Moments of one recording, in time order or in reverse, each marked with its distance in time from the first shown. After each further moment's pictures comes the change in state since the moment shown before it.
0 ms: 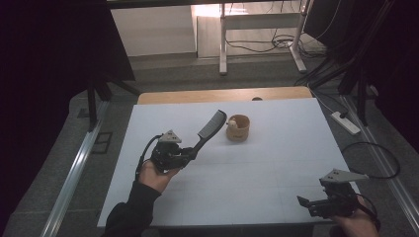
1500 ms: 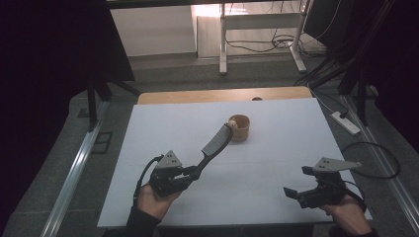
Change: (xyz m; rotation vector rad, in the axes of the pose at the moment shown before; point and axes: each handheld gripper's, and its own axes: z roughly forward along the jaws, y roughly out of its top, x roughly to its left) left arm -0.055 -0.028 -0.021 -0.049 -0.025 0.025; right arm 0.013 0.038 0.007 -0.146 0.197 -0.037
